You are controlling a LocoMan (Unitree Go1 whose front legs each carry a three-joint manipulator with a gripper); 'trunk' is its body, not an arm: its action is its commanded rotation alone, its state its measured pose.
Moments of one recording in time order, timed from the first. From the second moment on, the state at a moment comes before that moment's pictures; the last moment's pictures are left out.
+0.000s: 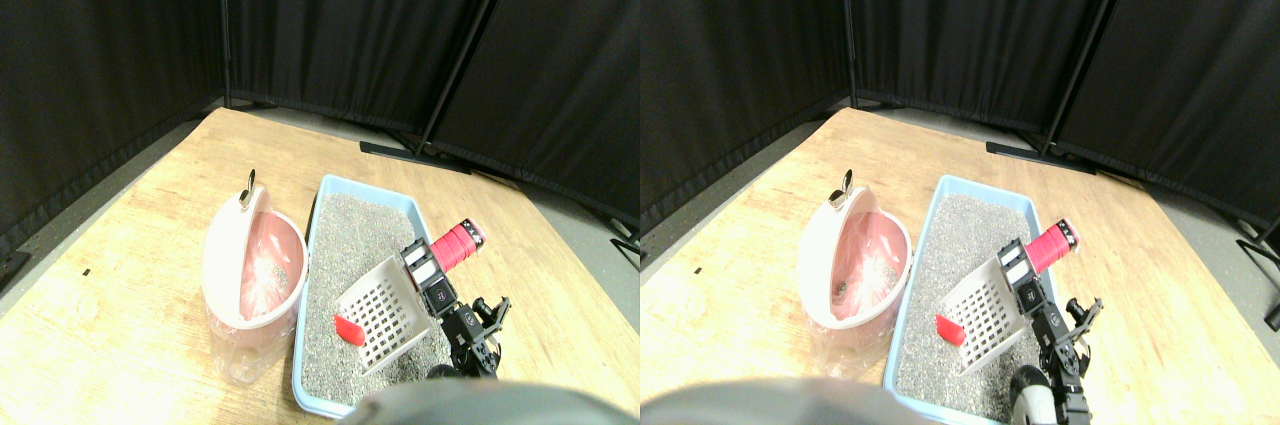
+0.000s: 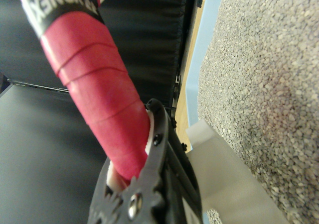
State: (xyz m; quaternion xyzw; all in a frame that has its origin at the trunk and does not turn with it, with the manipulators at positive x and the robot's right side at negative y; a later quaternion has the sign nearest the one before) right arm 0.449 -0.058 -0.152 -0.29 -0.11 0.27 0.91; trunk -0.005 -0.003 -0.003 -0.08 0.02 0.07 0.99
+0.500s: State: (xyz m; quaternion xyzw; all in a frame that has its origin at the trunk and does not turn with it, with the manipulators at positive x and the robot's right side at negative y) right arm 0.478 -0.102 -0.170 -0.05 0.07 0.23 0.97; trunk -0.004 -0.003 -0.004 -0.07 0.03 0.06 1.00
